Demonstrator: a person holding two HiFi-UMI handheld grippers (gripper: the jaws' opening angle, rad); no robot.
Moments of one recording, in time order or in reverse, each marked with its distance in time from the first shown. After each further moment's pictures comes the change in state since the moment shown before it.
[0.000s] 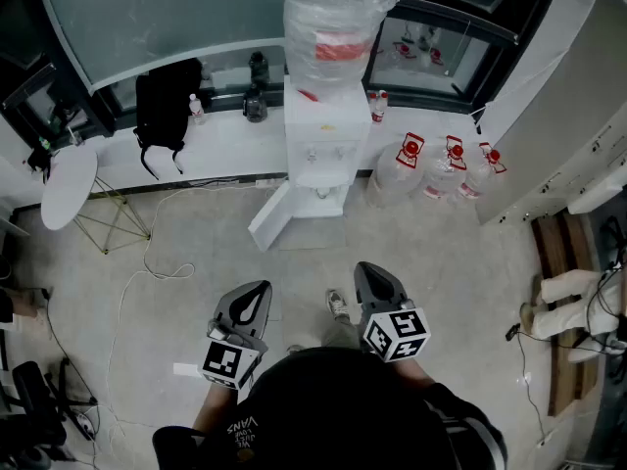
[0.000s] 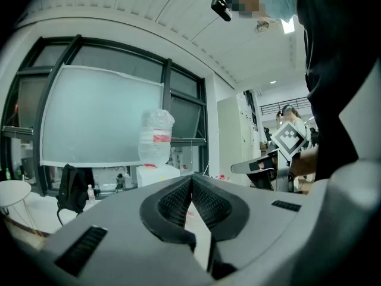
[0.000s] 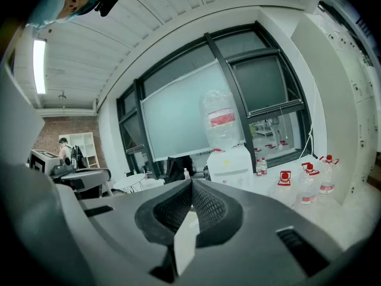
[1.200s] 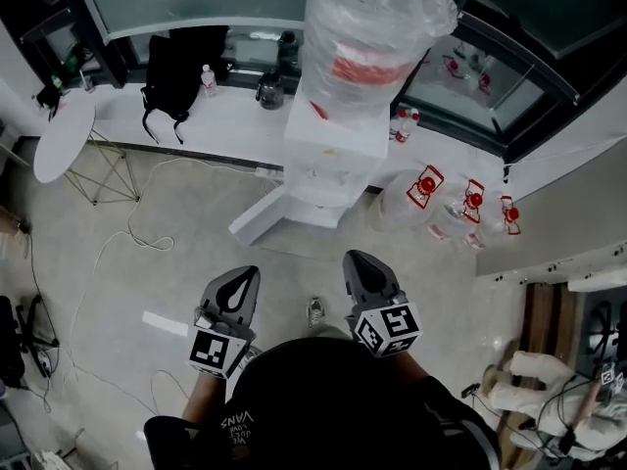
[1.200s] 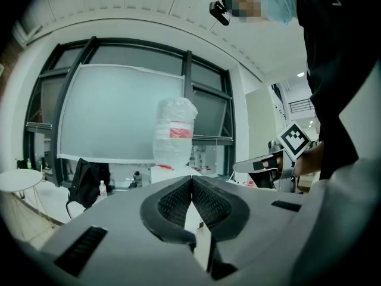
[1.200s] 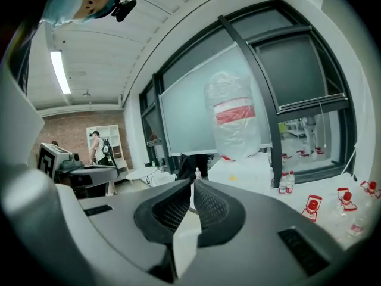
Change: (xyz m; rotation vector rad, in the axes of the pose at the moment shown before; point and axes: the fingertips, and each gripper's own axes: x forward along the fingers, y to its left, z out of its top) left arm 0.206 0.071 0.004 -0.078 0.000 0.251; right arm 0.186 -0.133 0.078 -0.131 0.061 0.279
